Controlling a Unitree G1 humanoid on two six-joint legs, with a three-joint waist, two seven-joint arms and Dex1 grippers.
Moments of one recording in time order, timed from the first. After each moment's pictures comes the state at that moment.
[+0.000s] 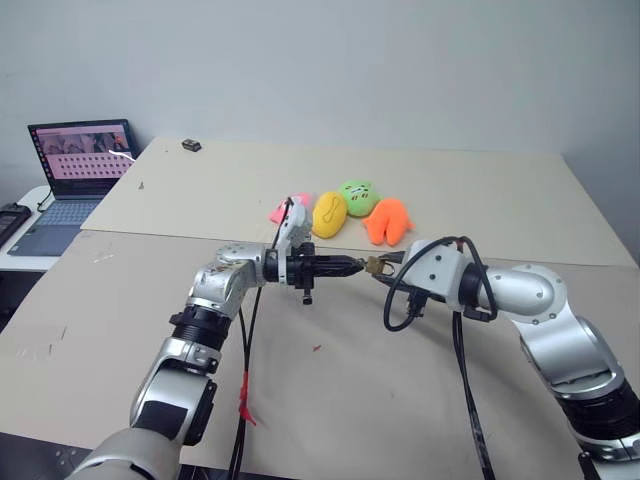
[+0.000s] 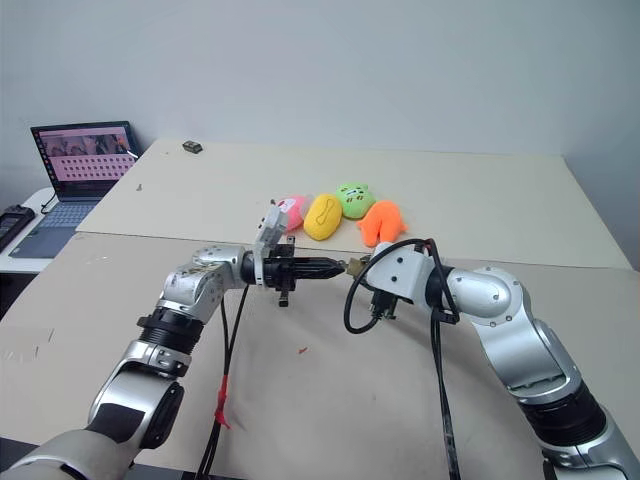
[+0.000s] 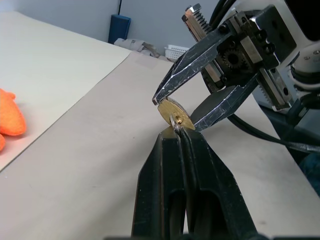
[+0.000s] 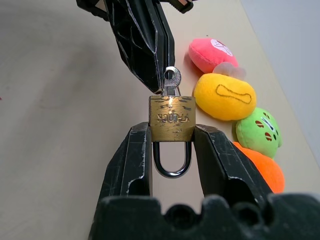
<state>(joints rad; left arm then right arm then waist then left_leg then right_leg) -0.75 0.28 -0.15 0.41 -0.40 0.38 -1.32 -0.37 -0.76 0.18 -0.53 0.00 0.47 0.85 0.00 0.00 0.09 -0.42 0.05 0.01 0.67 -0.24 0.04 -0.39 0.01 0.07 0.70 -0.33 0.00</state>
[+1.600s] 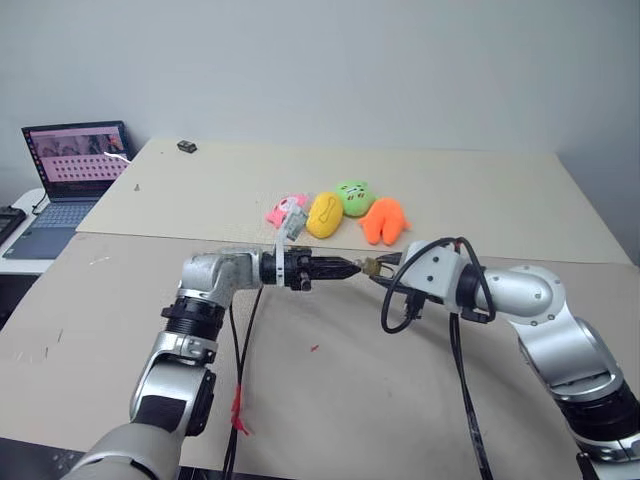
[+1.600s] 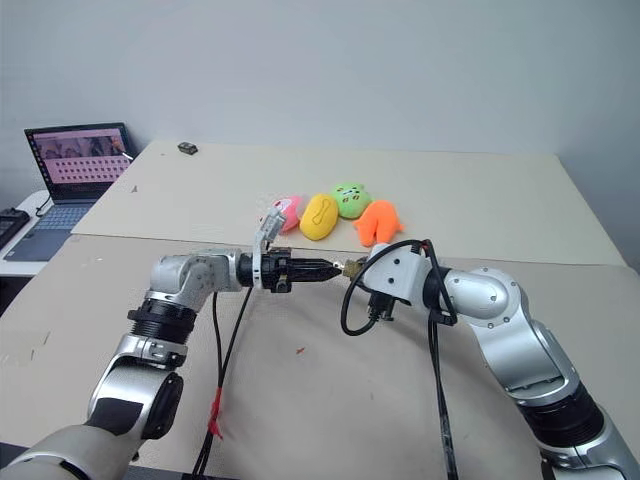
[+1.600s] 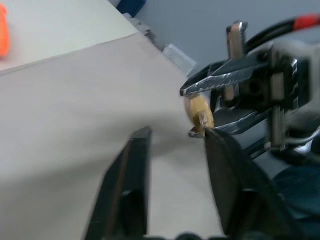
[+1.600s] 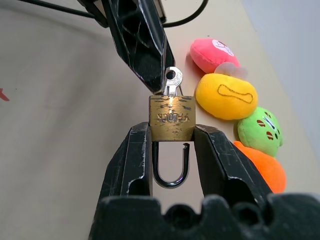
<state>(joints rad) -0.79 0.29 0.00 0.32 -0.60 1.09 -1.14 -0.37 -0.76 0.22 -0.55 0.01 0.49 0.87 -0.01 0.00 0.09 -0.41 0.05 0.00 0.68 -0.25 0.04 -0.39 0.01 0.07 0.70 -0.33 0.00</state>
